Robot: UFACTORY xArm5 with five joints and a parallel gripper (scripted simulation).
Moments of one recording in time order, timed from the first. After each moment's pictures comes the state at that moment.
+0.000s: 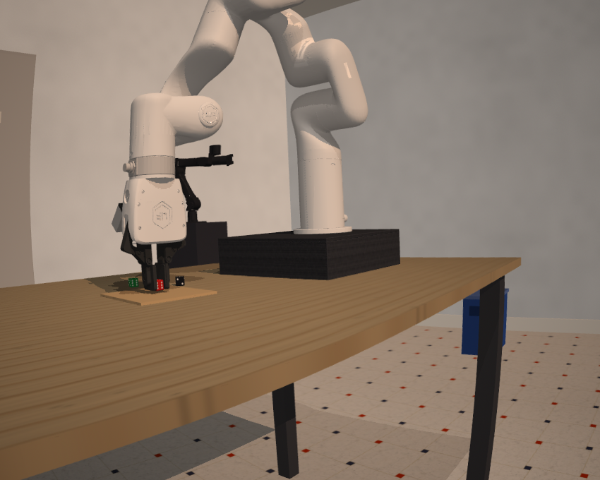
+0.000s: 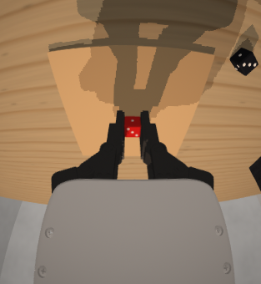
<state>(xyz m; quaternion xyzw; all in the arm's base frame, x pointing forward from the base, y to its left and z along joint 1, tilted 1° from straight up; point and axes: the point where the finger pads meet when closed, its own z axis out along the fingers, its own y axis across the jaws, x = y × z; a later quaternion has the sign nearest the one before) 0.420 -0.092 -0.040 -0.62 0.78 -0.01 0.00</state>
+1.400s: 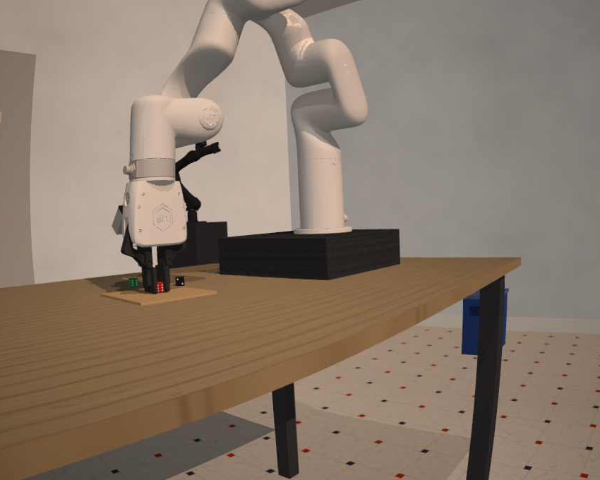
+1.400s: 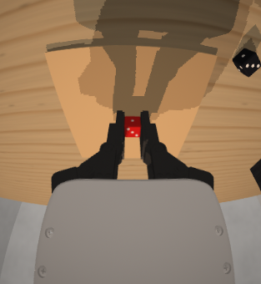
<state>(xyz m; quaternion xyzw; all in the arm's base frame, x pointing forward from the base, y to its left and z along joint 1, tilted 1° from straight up) 0.420 -0.092 -0.044 -0.63 0.78 -0.01 0.00</state>
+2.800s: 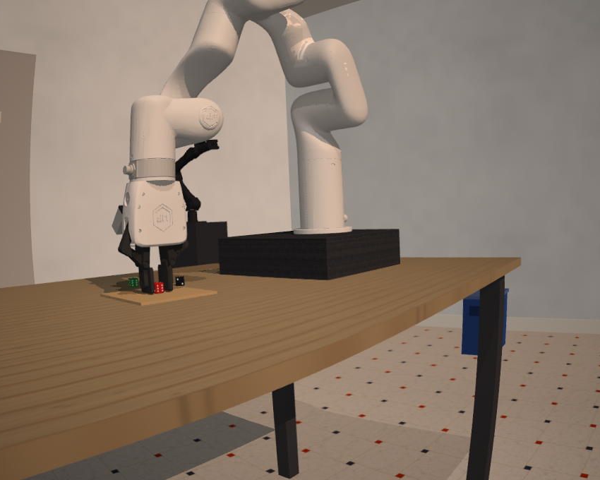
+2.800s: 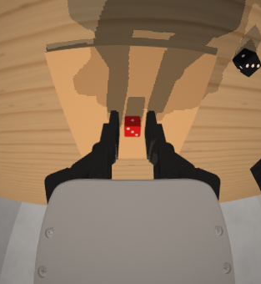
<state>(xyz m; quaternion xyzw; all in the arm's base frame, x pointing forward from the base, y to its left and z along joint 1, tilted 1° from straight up) 0.420 -0.092 -0.044 -0.63 0.78 -0.01 0.00</state>
